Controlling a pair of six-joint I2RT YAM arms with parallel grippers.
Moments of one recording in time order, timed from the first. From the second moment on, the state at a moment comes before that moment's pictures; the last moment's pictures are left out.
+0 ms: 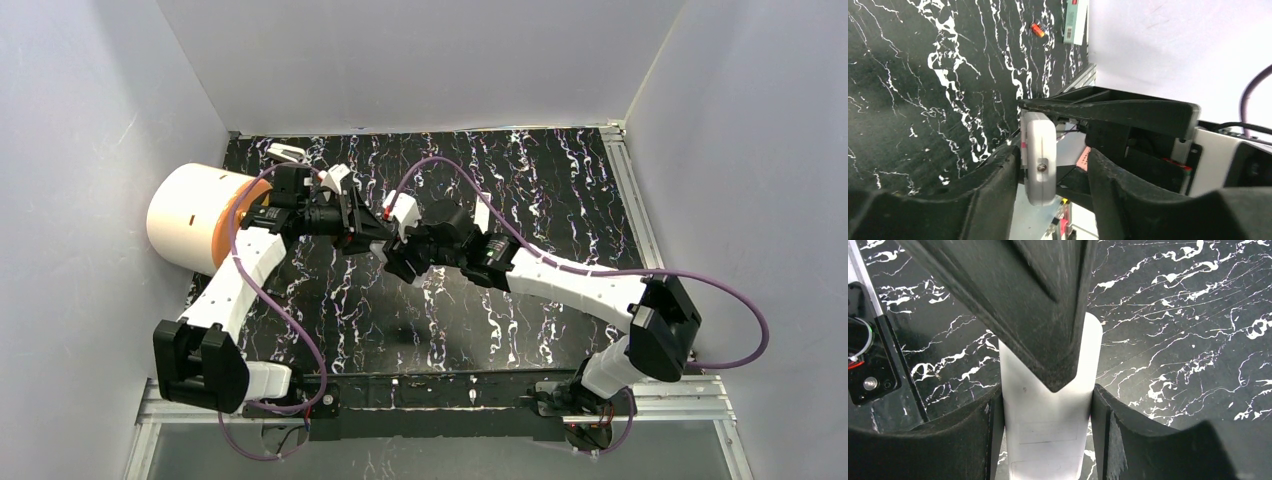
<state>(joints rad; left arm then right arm) -0.20 1.30 1.09 -0.61 0.91 -0.66 1.03 1.50 1.17 -0.13 -0.11 -0.03</state>
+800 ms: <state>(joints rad) -0.22 1.38 1.17 -0.62 0.96 -0.58 0.94 1.34 1.03 -0.02 -0.16 0.20</state>
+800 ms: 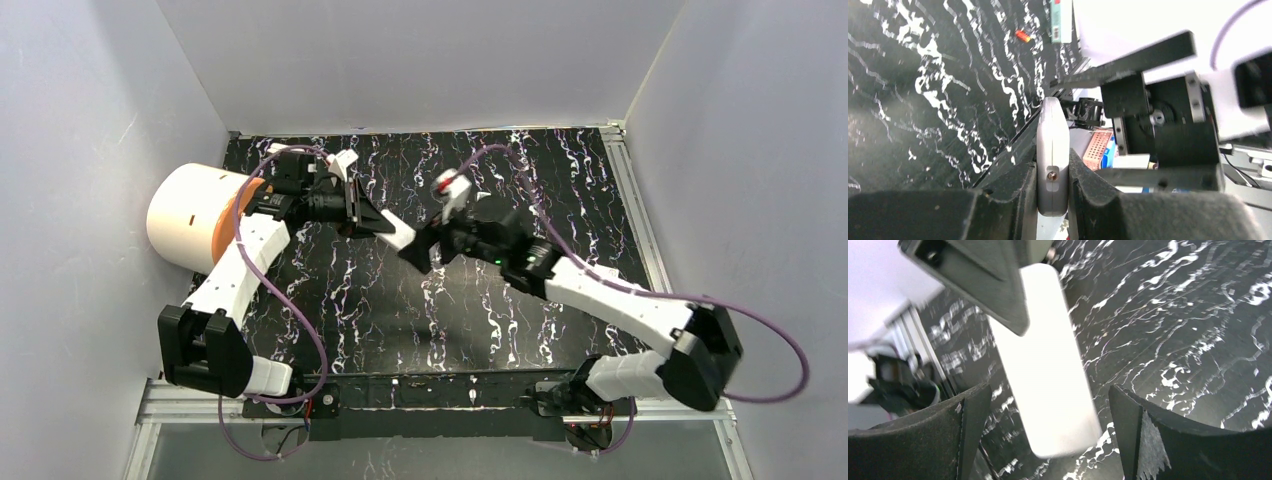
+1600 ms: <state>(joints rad) -0.16 1.40 1.21 -0.16 1.24 -0.95 0.77 1.19 0.69 0.64 -0.17 1.28</state>
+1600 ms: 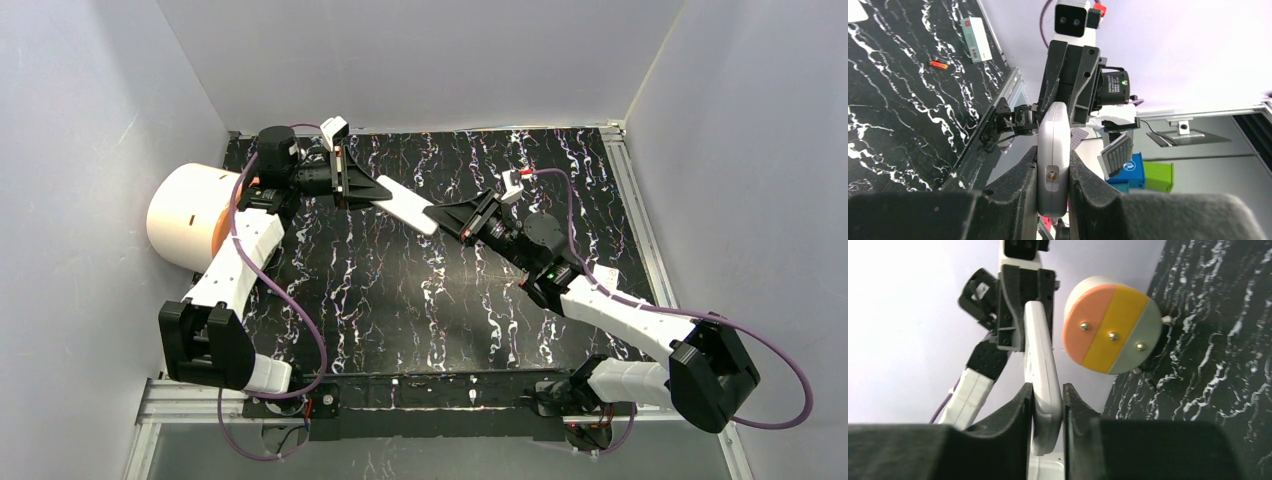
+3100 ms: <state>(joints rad) -0.08 1.37 1.10 -0.08 1.15 -0.99 0.74 1.26 0.69 0.61 -0.24 1.28</state>
